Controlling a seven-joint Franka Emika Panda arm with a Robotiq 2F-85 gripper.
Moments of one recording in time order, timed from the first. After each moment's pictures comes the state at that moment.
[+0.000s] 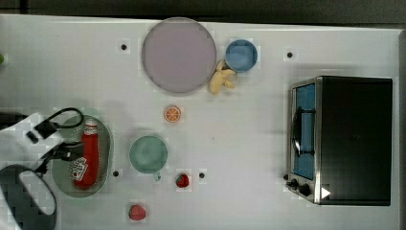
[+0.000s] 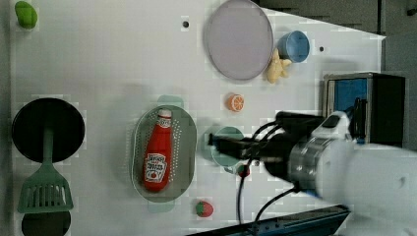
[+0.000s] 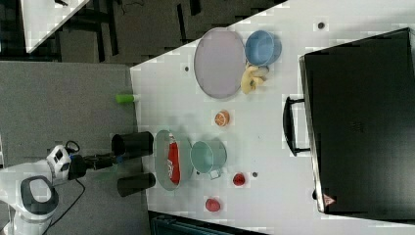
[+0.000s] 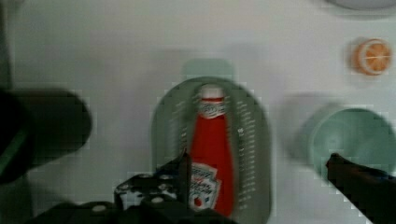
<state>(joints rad) -0.07 -0.02 0.73 -2.07 0.04 0.58 -0.07</state>
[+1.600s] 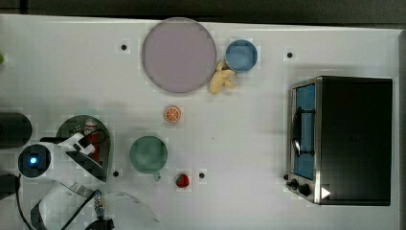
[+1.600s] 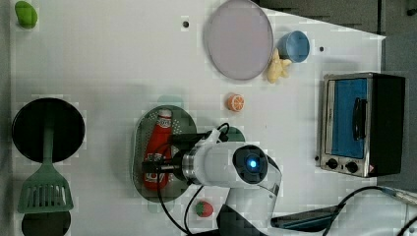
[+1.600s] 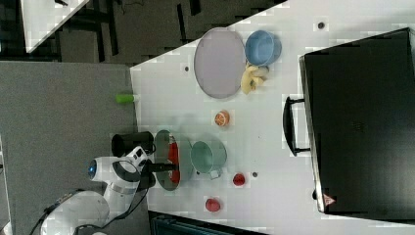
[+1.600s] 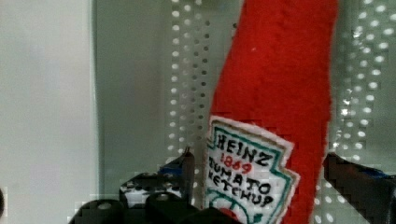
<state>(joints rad) -0.06 0.64 0.79 -2.19 -0.47 0.99 0.25</state>
